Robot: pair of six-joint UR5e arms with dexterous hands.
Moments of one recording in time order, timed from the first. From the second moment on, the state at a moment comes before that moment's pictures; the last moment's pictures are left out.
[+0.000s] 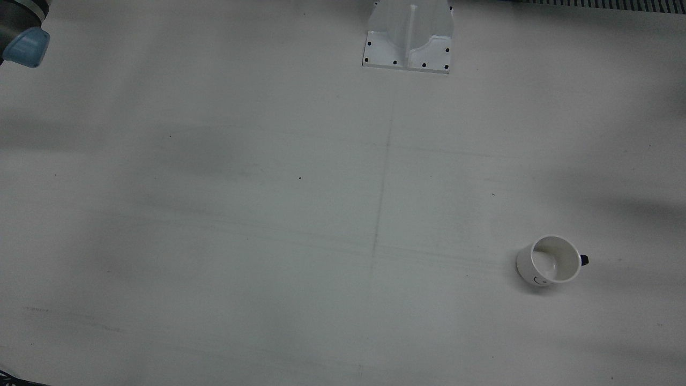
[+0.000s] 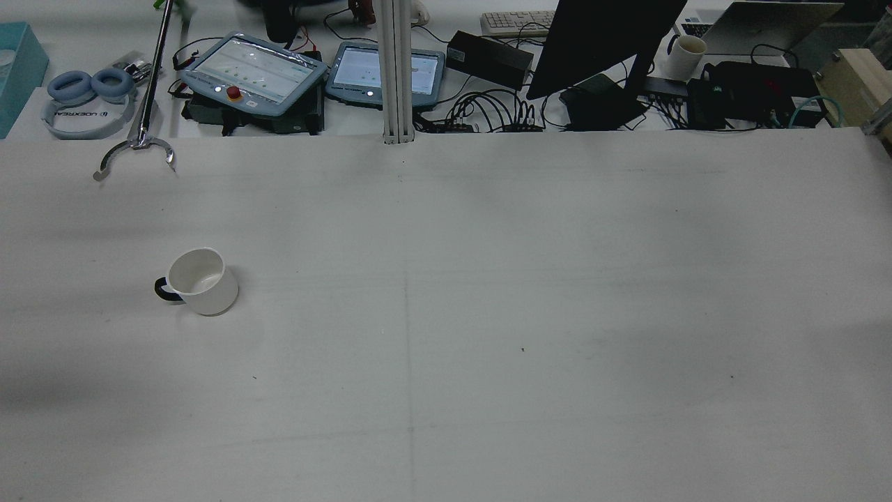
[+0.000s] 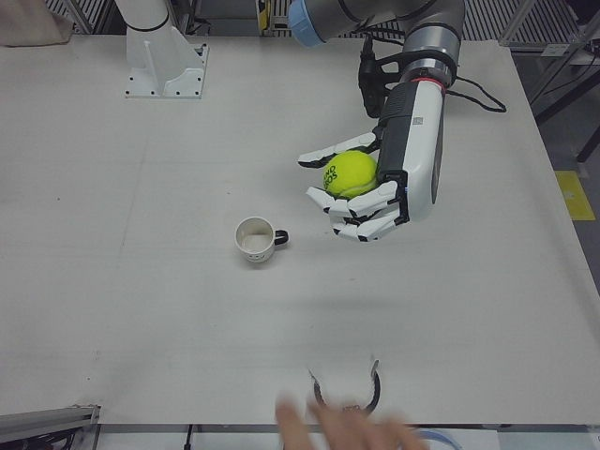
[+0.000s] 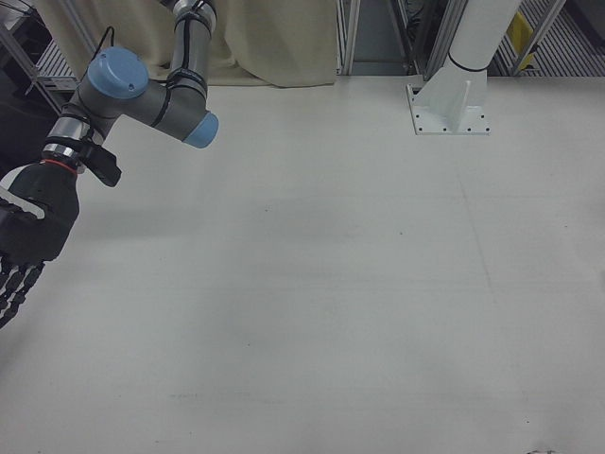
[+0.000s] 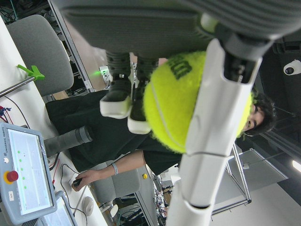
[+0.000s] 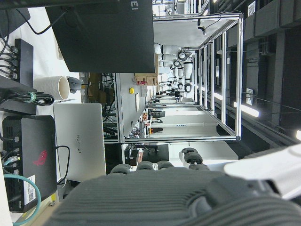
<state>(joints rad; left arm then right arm) -1.32 -1.88 -1.99 0.58 1.53 0.39 1.49 -1.43 1.46 -3.32 -1.41 0.08</state>
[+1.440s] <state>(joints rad) -0.86 -1.88 -1.93 0.54 1.41 0.39 1.49 -1.43 1.46 -3.32 -1.41 0.08</state>
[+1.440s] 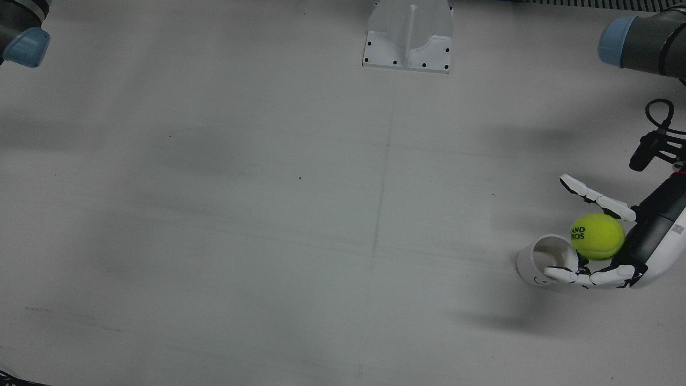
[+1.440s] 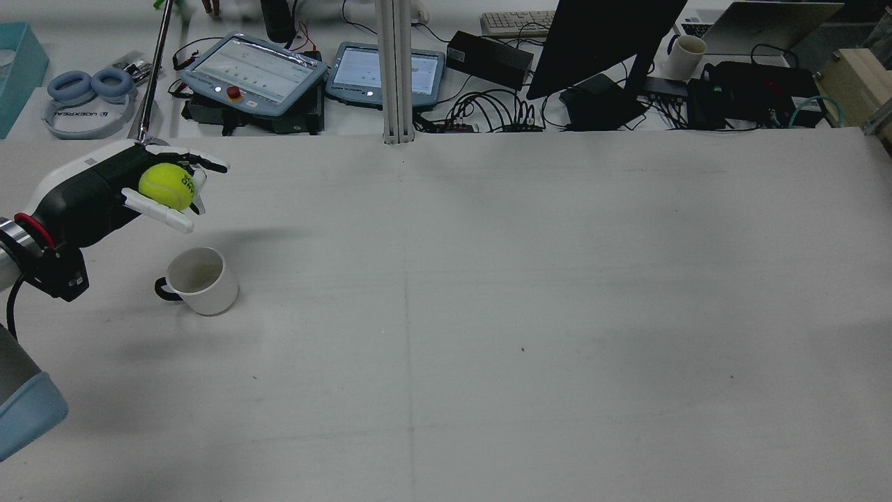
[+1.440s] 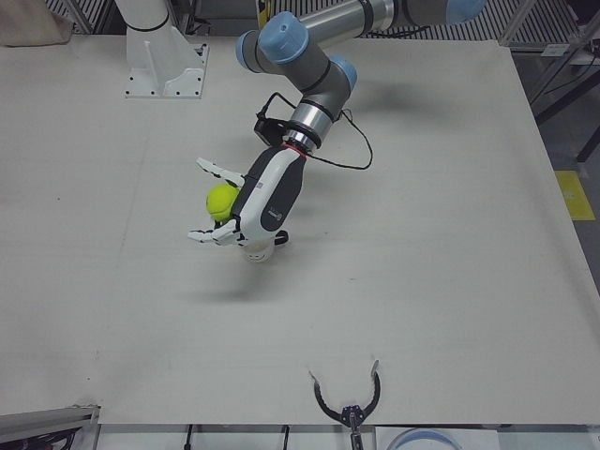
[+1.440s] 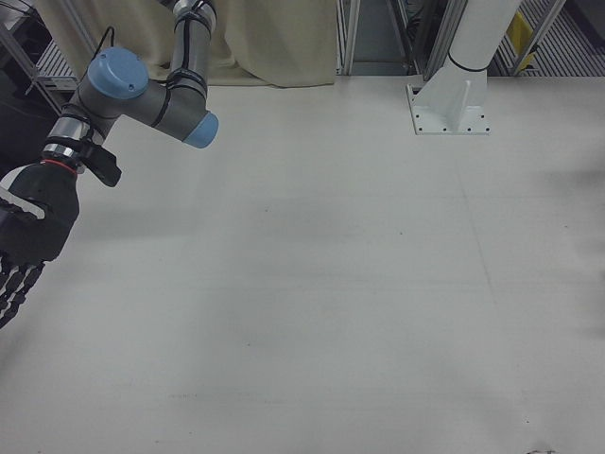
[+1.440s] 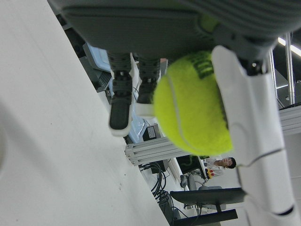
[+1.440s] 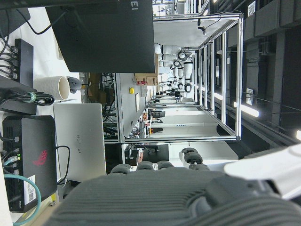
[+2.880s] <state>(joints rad) -0.86 -1.79 -1.94 0.38 1.42 0.37 1.49 -1.43 1.46 -3.32 -1.41 0.08</state>
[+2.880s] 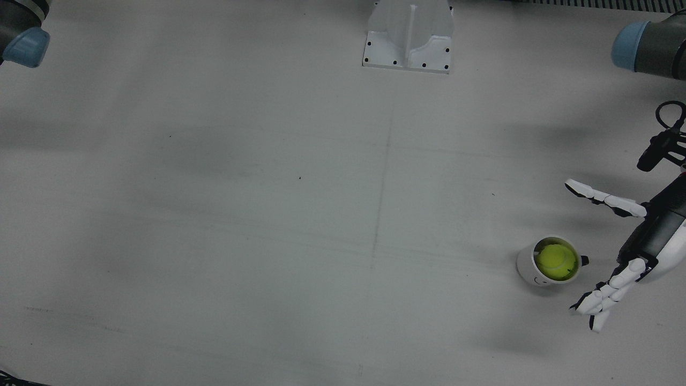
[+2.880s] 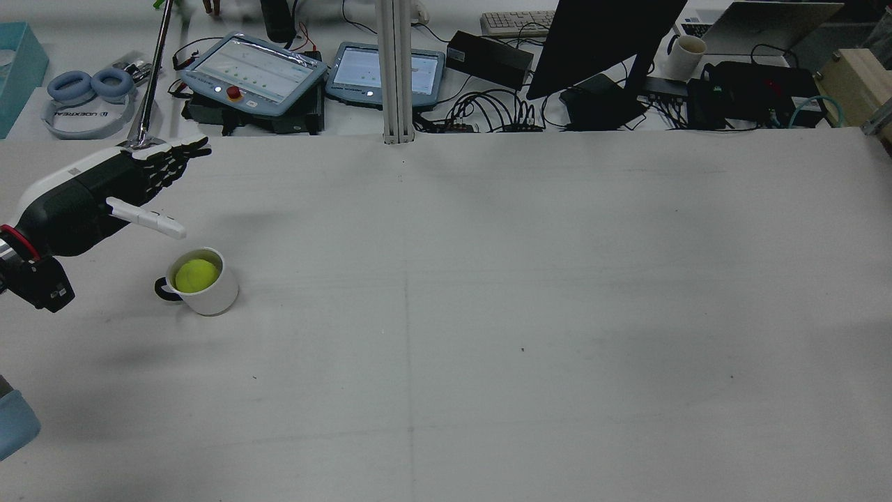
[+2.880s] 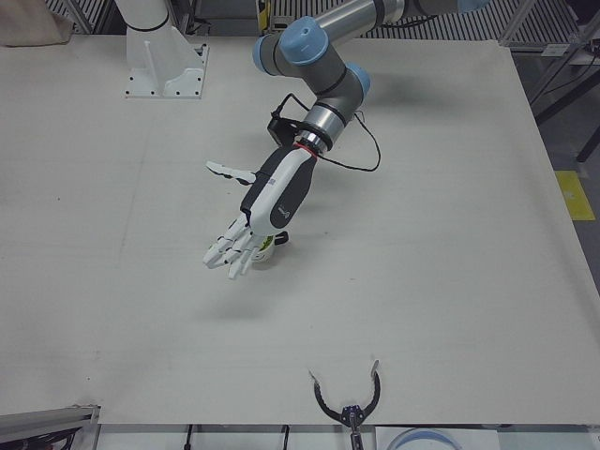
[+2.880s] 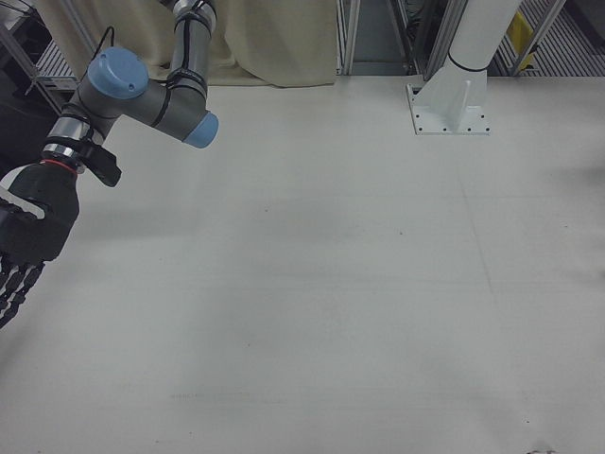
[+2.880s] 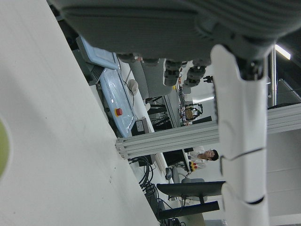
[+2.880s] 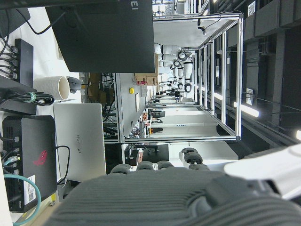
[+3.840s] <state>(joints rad) -1.26 -1.89 -1.90 0.47 1.48 0.38 1.49 -1.43 1.47 -3.32 -1.41 0.08</state>
